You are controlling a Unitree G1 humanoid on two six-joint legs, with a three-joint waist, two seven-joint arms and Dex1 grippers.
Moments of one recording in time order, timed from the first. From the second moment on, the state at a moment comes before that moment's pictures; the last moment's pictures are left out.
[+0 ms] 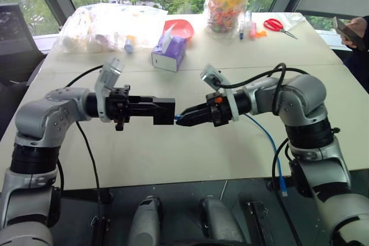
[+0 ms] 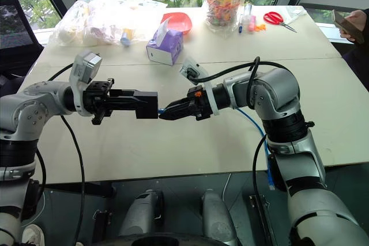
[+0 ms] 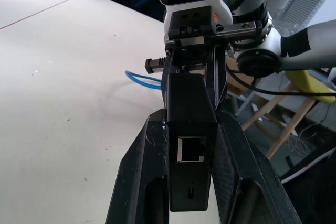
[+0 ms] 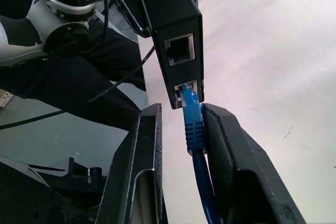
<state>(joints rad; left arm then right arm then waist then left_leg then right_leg) -0.60 0.74 0.04 -0.10 -0.79 0.86 -1.26 -0.90 -0.49 0.17 -0.10 0.72 1.37 1.02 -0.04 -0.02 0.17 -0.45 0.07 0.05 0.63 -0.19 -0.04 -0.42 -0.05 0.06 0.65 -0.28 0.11</state>
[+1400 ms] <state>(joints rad) -0.43 0.74 0.01 -0.14 -0.65 0.67 -1.18 -1.16 -0.44 0.24 0.79 0.21 0.58 0.74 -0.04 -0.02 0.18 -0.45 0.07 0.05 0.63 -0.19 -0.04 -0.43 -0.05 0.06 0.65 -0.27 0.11</state>
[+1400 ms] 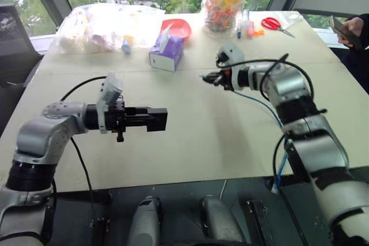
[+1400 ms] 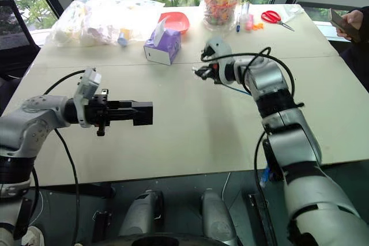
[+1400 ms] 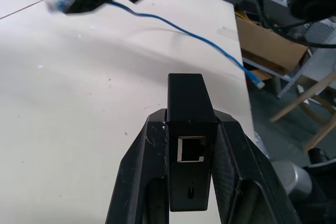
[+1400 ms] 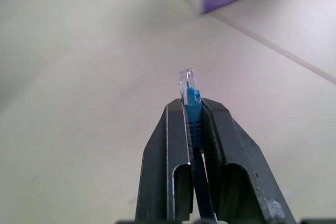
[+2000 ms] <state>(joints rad) -0.43 0.50 -0.11 0.05 -0.30 0.32 -0.94 -1.23 -0.37 0.13 1.13 0.03 0.44 0.57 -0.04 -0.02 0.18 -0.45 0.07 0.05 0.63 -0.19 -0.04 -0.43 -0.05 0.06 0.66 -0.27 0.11</state>
